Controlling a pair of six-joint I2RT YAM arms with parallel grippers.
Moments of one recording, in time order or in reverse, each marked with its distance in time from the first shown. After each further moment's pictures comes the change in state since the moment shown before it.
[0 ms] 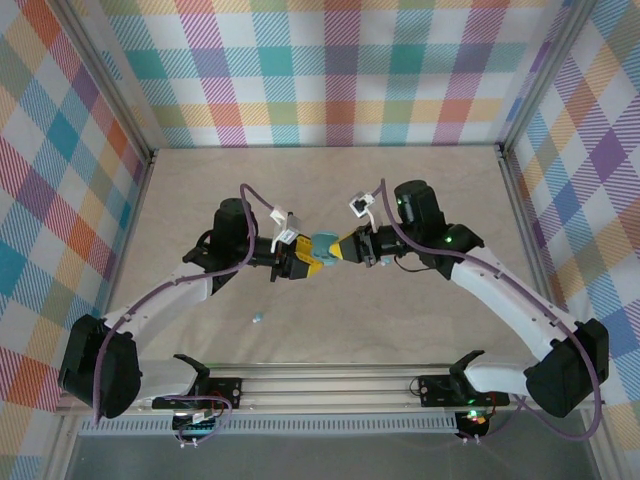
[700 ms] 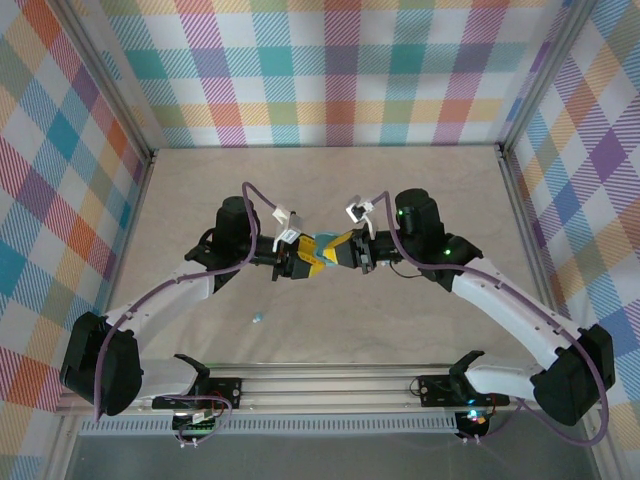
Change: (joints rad) left arm -0.009 0.012 0.019 0.006 0.023 0.001; right arm 0.041 -0.053 -0.080 0.165 -0.015 0.005
